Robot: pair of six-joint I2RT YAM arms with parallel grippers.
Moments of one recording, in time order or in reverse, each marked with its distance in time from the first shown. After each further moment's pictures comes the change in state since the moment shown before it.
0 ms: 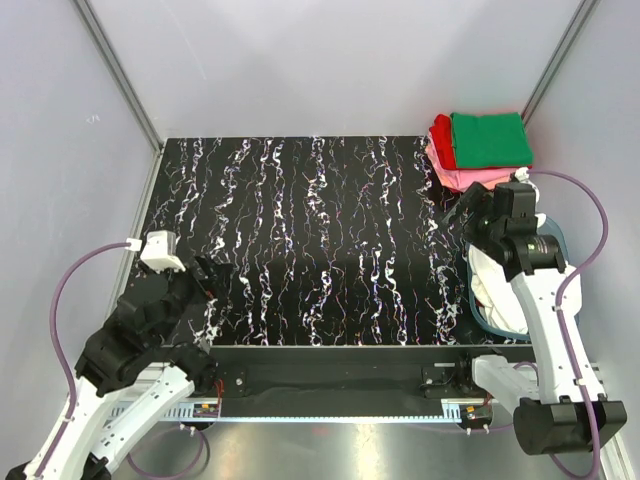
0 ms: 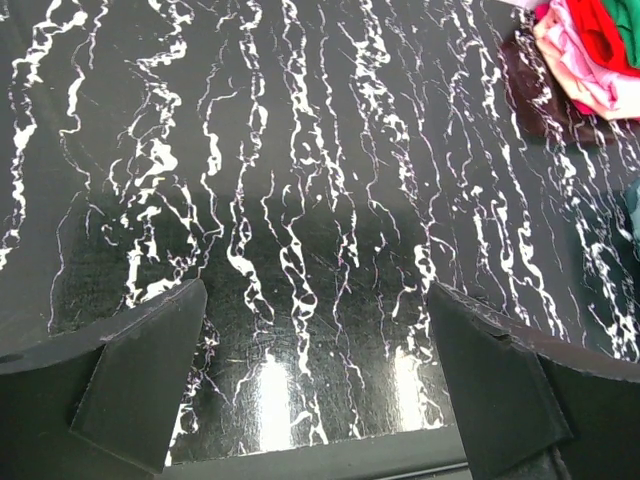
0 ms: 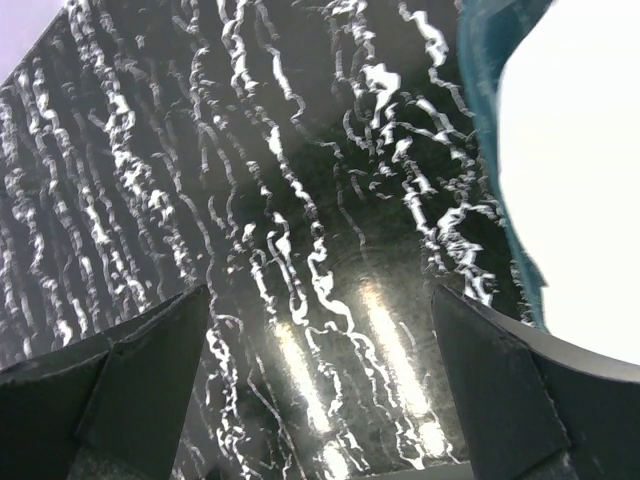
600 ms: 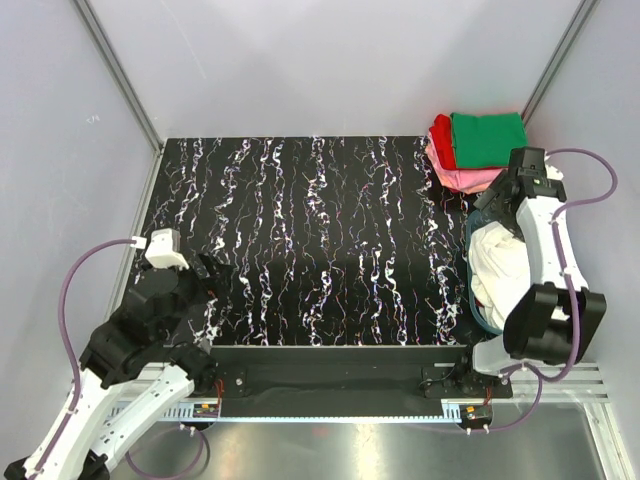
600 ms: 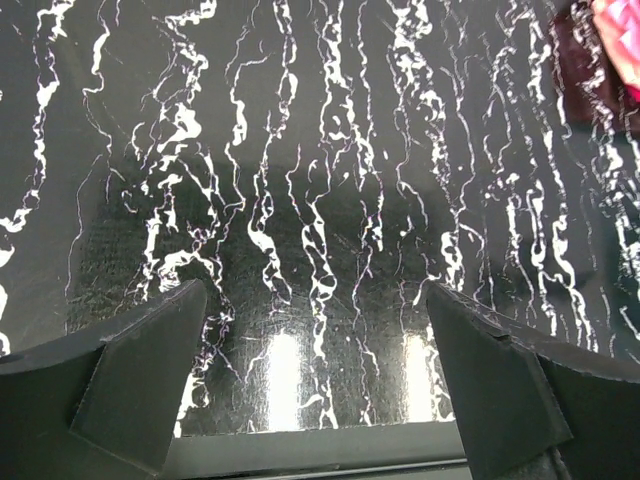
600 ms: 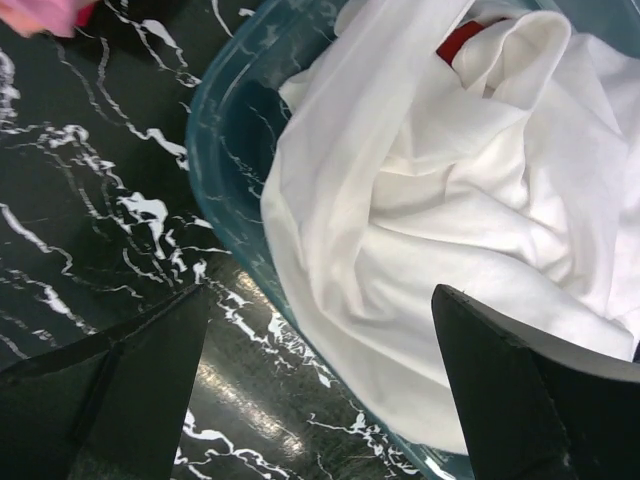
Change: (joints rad) left arm -0.001 0.059 0.005 -0.059 -0.043 -0.052; right arm -0.224 0.466 0.257 -0.105 0.236 -0.108
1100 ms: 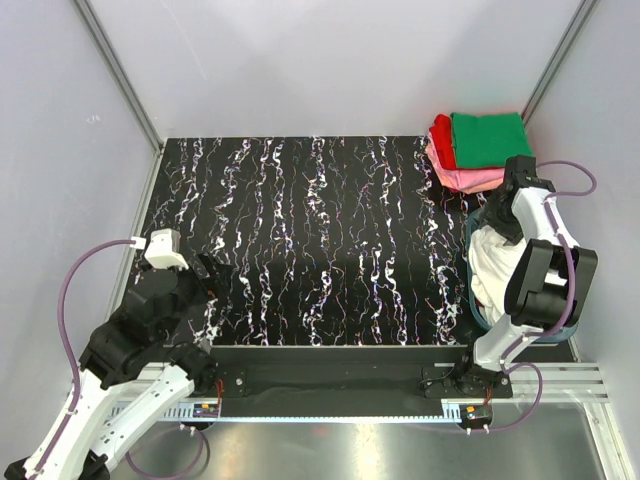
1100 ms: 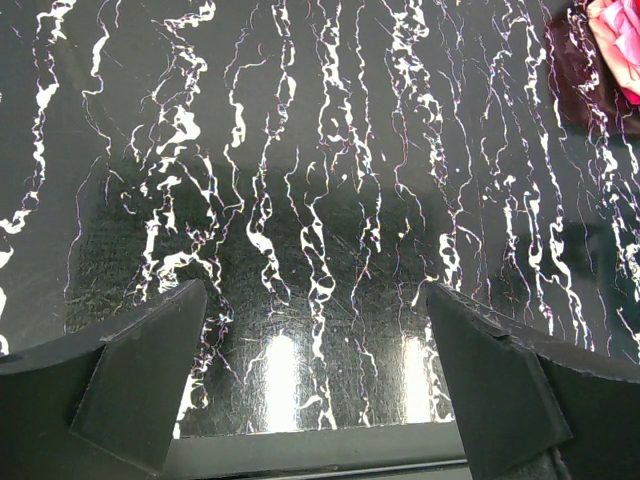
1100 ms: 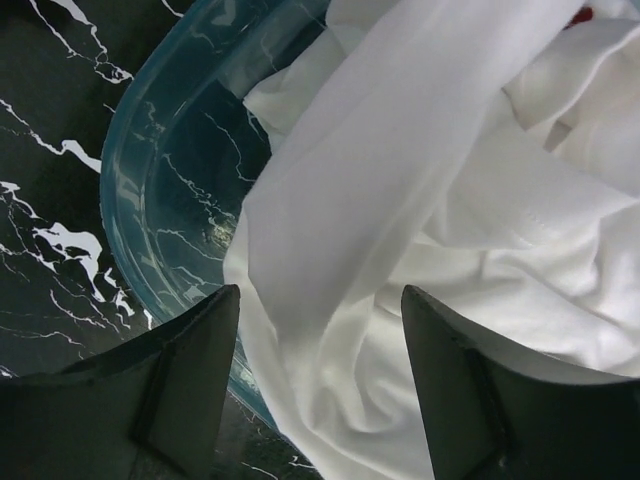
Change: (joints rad) left arm 0.000 -0.011 0.000 0.001 0.000 0.000; right arm -0.062 0.235 -0.024 0.086 -0.042 -0.061
